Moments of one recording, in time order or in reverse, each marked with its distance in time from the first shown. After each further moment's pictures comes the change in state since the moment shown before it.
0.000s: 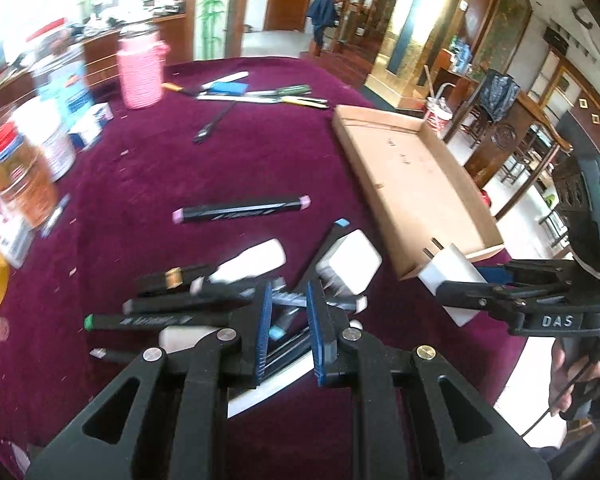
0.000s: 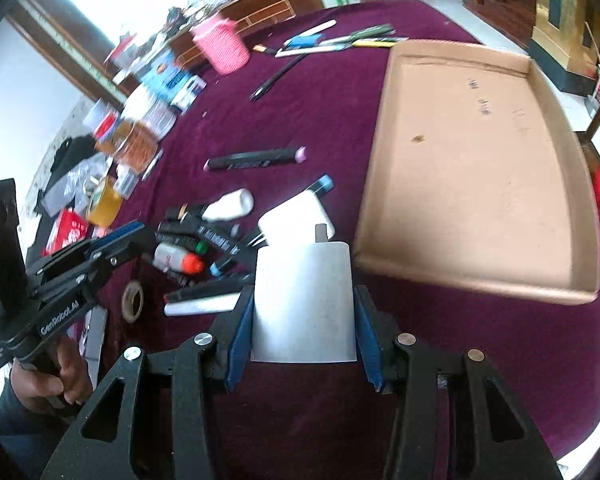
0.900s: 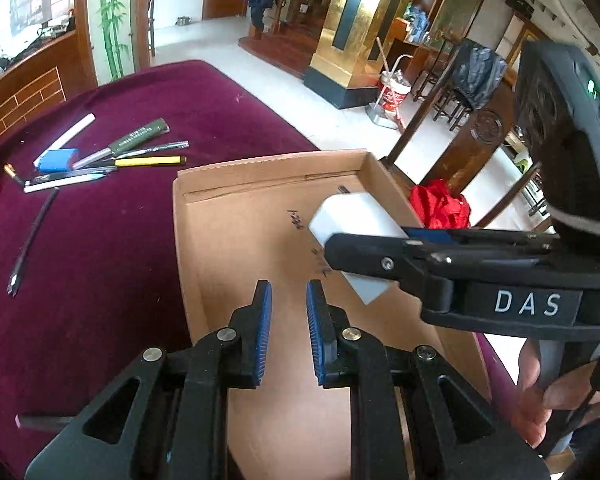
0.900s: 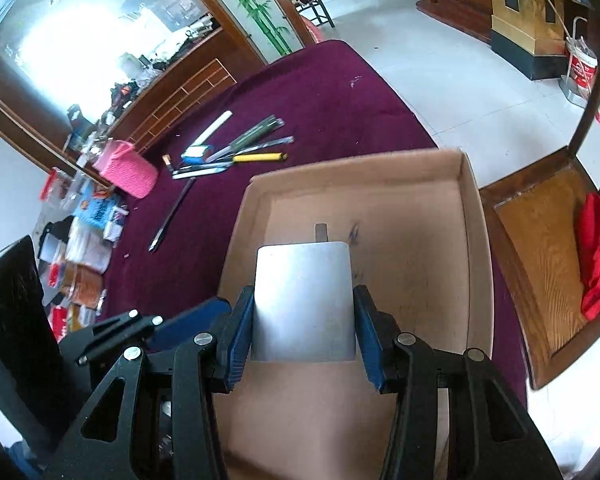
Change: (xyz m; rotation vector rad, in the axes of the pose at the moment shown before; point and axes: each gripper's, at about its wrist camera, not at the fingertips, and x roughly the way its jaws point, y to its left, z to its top) left arm 0.172 -0.134 0.155 0.126 0.076 -0.105; right arm 0.007 -0.160 0.172 0.133 -0.080 0.003
